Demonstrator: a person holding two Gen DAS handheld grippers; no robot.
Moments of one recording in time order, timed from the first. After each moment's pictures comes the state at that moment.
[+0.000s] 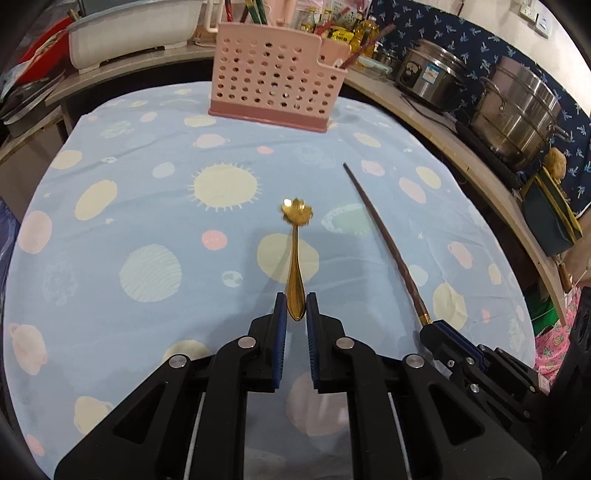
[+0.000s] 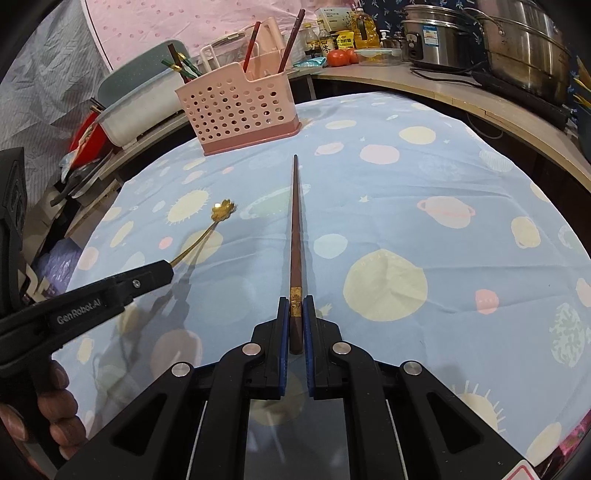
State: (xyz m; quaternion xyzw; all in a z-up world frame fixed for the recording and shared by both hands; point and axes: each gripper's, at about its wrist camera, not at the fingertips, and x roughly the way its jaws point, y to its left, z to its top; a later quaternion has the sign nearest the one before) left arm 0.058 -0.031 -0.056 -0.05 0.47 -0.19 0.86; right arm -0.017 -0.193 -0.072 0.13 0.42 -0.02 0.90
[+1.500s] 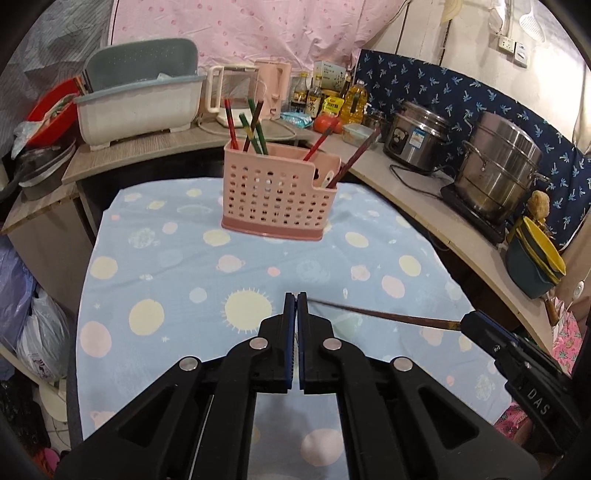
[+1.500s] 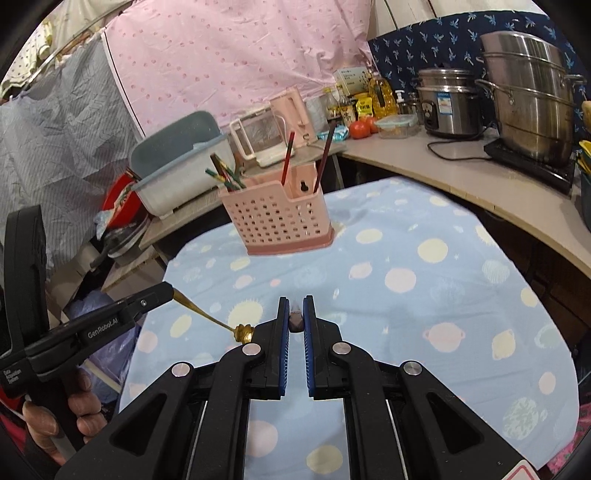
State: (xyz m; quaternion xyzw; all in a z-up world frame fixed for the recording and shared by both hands) left arm 0.079 -0.009 0.055 -0.04 0.37 -0.19 0.91; right arm 0.002 -0.205 0.050 0.15 0.31 0.01 0.94
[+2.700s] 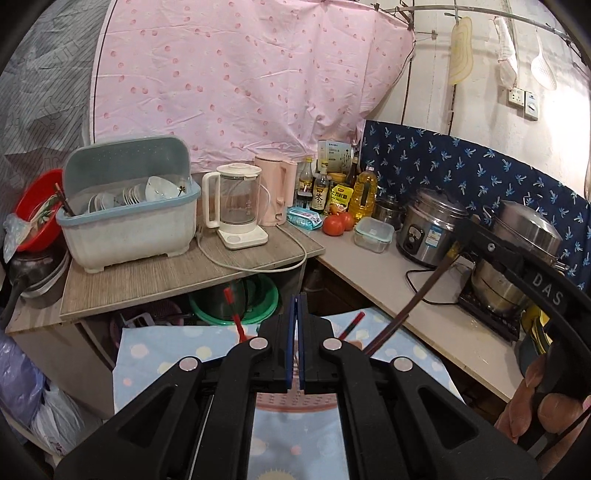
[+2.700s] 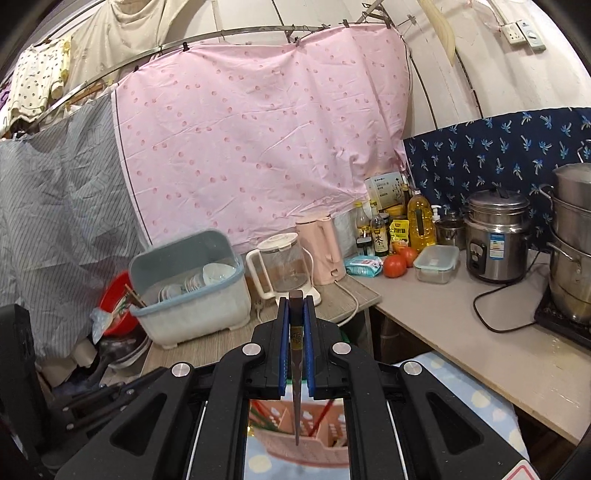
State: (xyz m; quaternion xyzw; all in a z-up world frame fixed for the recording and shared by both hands) left arm 0.244 -0.034 0.198 -0.03 0.25 -0.18 0.95; right arm 0.222 -0.201 0.223 0.12 0.16 0.02 0.98
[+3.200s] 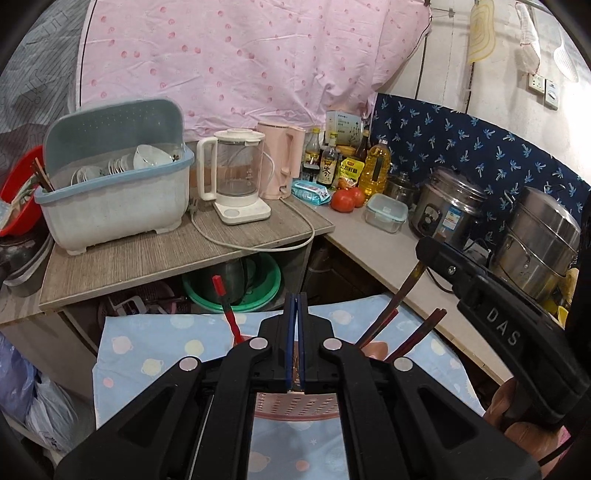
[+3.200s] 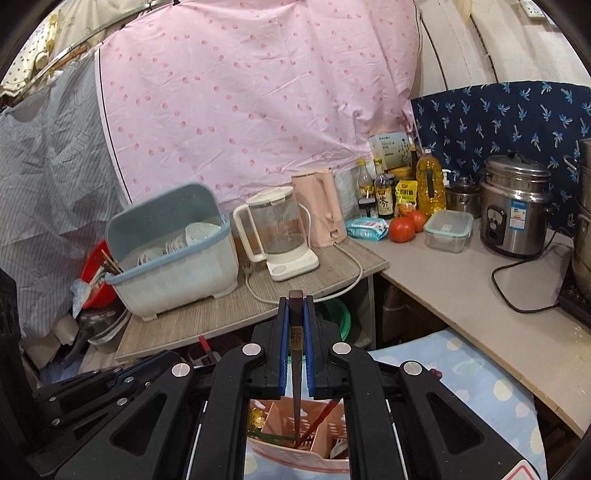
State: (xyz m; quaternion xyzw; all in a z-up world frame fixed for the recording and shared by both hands) left arm 0.303 -0.044 0.146 -0.04 0.30 -0.18 0.94; right arm 0.295 -0.185 0.157 0.11 0.23 0.02 0.97
